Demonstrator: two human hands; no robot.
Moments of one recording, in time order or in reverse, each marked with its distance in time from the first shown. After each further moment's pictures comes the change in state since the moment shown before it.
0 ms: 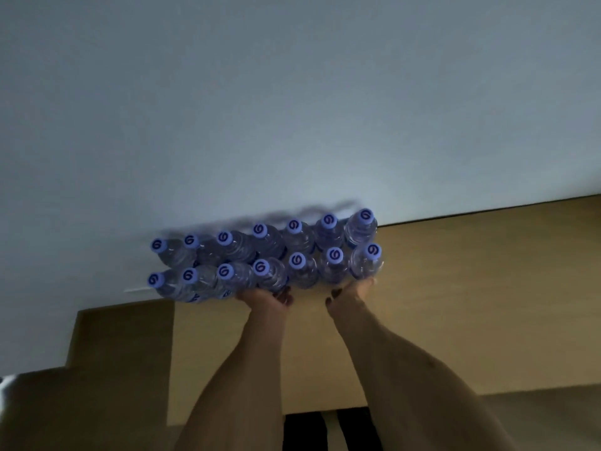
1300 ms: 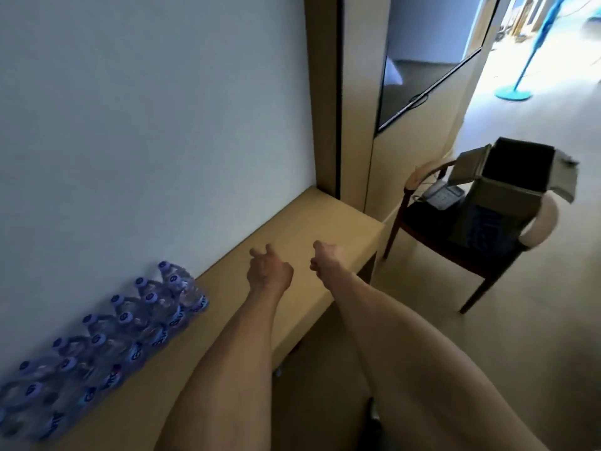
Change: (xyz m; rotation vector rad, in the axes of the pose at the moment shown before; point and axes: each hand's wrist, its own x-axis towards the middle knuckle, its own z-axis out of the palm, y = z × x) left_hand -0.345 -0.306 -0.005 2.253 -0.538 1.327; right_hand -0.224 -0.127 -0.379 -0.124 0.132 -0.524
